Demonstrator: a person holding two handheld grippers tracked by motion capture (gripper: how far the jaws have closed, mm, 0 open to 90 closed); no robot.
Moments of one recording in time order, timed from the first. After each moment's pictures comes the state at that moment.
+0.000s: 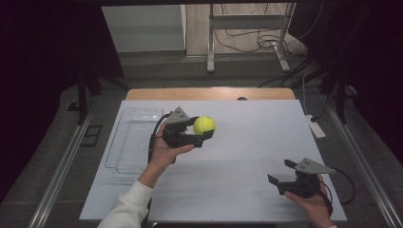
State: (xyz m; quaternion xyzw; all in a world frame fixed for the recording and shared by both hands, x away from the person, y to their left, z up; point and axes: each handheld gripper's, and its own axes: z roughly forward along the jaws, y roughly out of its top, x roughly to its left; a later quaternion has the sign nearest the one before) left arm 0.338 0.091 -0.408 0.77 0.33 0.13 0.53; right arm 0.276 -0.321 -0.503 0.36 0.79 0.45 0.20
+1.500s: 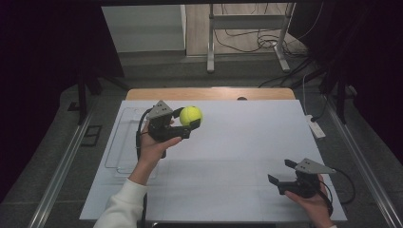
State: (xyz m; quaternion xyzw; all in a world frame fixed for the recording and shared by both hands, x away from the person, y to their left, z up) left arm 0.337 0.125 -0.393 0.73 0.36 0.17 0.55; right arm 0.276 -0.321 -0.503 0.36 0.79 0.45 0.20
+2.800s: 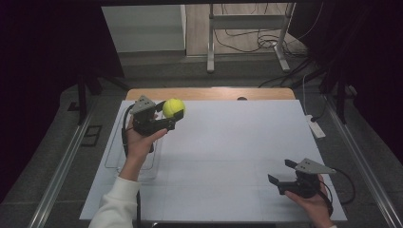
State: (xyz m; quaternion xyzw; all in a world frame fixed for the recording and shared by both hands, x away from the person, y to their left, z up) left arm 0.346 0.164 -0.391 0.70 0.41 0.21 0.54; right arm 0.276 -0.321 -0.503 0.36 0.79 0.45 0.20
